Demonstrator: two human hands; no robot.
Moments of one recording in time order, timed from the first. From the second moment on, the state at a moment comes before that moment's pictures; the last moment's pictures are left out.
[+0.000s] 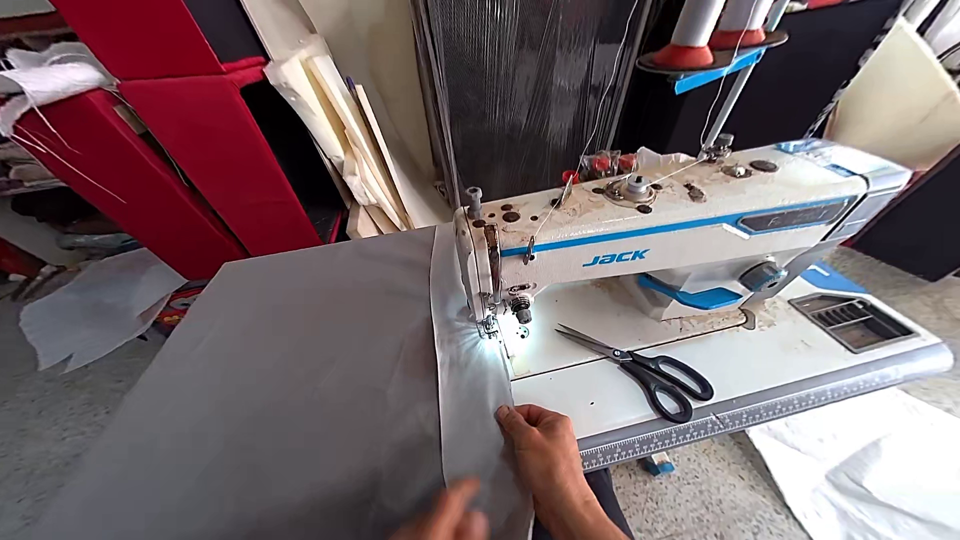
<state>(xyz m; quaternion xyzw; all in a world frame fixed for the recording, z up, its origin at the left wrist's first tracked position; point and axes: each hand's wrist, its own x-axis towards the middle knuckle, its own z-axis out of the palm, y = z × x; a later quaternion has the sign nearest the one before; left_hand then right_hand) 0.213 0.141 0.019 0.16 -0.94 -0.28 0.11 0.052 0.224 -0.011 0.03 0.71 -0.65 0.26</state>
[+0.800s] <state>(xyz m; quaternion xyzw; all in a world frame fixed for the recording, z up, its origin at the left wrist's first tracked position) 0.137 0.010 0.001 0.31 -0.92 -0.19 0.17 0.068 0.214 -0.015 0.03 0.77 -0.61 0.18</state>
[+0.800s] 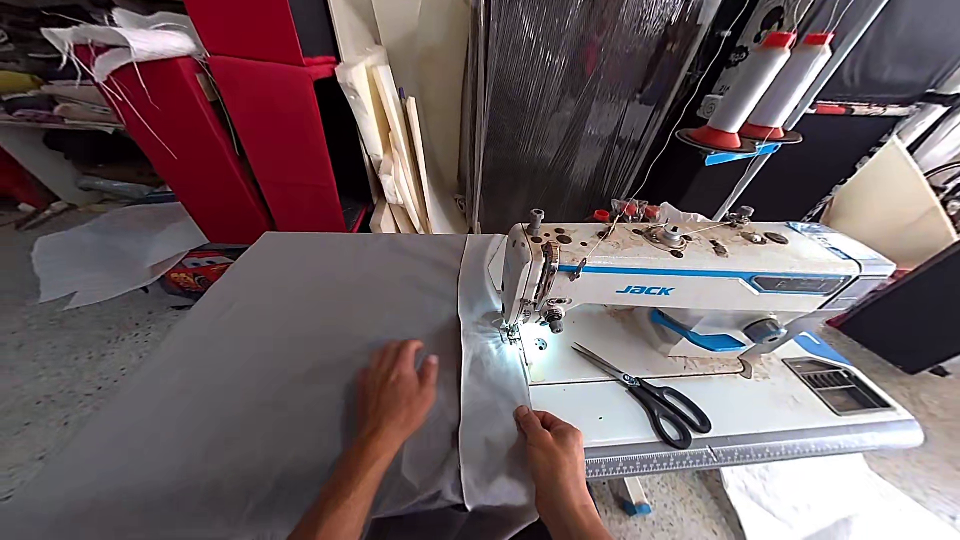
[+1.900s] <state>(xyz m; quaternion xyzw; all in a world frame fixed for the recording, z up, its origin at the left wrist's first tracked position) 0.047 -0.006 -0.040 -0.28 -0.90 -0.20 0.26 0.074 0.199 -0.011 0.06 0.80 -0.56 0.19</state>
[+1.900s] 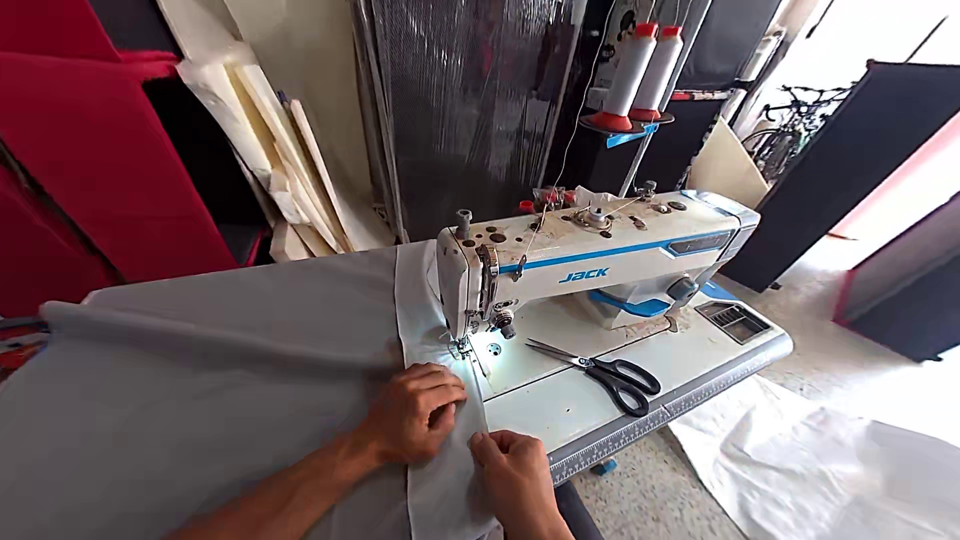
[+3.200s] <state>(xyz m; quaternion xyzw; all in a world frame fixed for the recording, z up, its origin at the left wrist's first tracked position) 0.045 -0.023 -0.034 -0.36 -0.91 -0.17 0.16 0.082 0.200 -0.002 0.10 0.74 -0.62 0.23</state>
